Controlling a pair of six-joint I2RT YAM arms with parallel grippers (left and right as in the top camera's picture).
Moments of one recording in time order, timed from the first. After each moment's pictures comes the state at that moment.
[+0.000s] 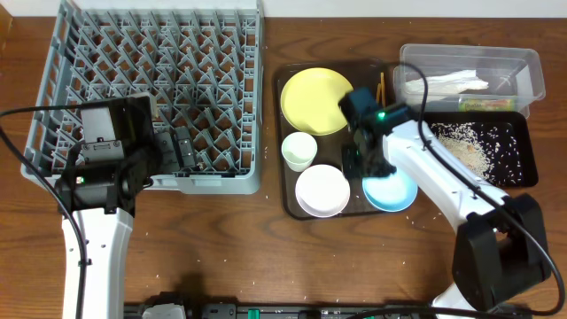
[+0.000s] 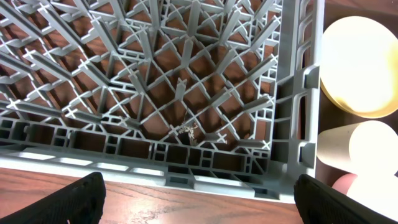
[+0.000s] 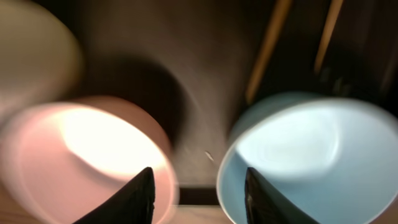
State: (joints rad) left arm 0.10 1.17 1.14 -0.93 0.13 -0.12; right arm 0.45 1.78 1.37 -1.05 0.00 0.43
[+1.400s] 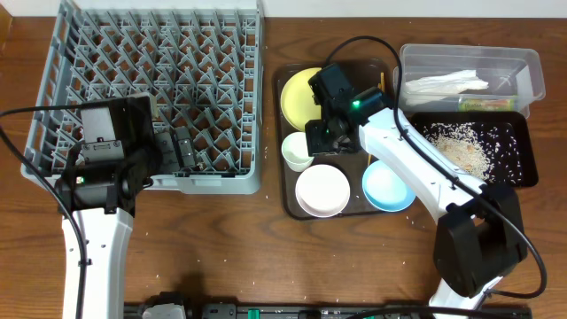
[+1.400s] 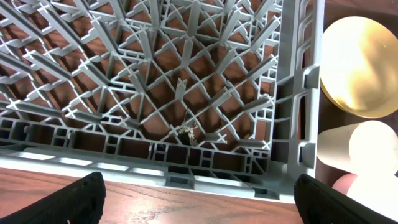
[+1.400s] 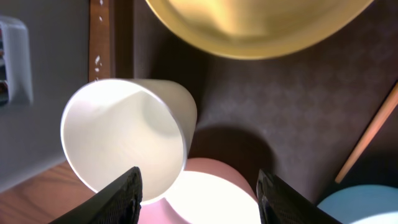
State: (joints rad) left arm 0.10 1.17 1.14 -0.93 0.13 -0.12; right arm 0.54 1.88 1.51 -0.92 -0.09 0.44
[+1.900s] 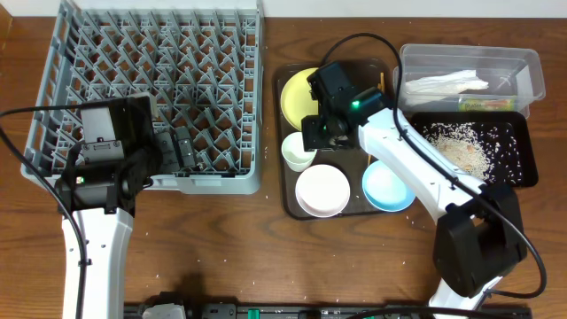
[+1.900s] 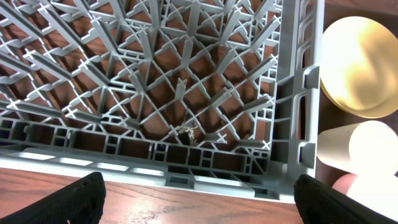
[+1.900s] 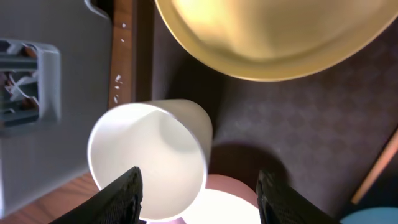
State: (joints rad) left arm 0.10 1.17 1.14 -0.93 0.13 -0.12; right arm 0.55 1.88 1.51 -0.85 -0.10 0.46
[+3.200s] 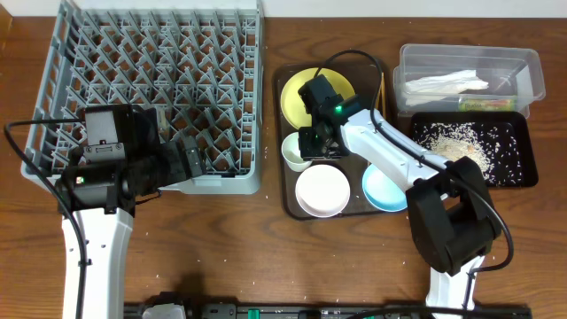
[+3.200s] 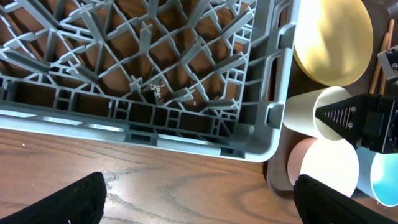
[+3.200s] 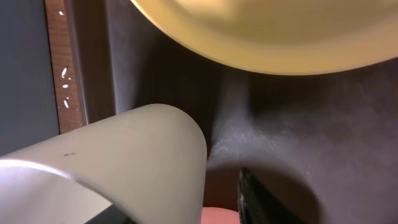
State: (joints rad) left arm 0.10 1.17 1.14 -1.05 0.26 -0.20; right arm 0.55 2.03 1.49 -0.79 -0.12 0.49
